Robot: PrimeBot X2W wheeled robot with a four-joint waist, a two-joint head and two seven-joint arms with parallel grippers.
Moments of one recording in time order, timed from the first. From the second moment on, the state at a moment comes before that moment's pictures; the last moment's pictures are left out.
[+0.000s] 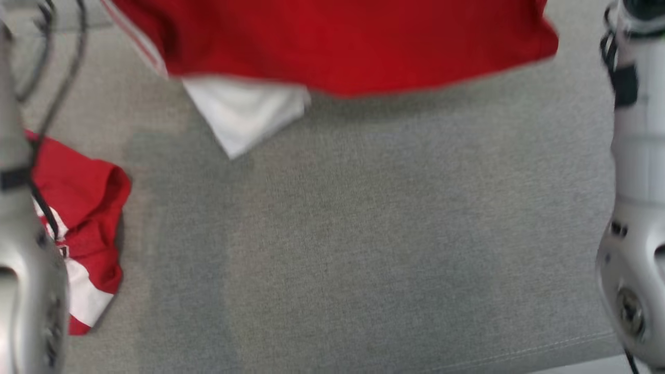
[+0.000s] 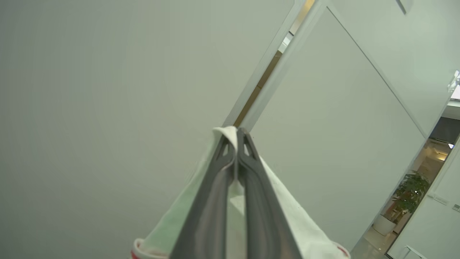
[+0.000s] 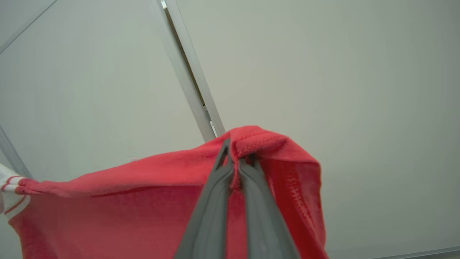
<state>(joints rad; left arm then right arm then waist) -1.27 0.21 -0.06 0.37 -0.85 0.09 0.12 -1.15 -0.10 -0.06 0.35 0.51 0.13 0.22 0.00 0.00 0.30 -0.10</state>
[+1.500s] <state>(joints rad) -0.91 0.33 -0.57 0.78 -0.95 -0.13 -0.14 -1.00 -0.35 0.66 0.90 0.87 0.13 -0.09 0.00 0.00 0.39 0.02</state>
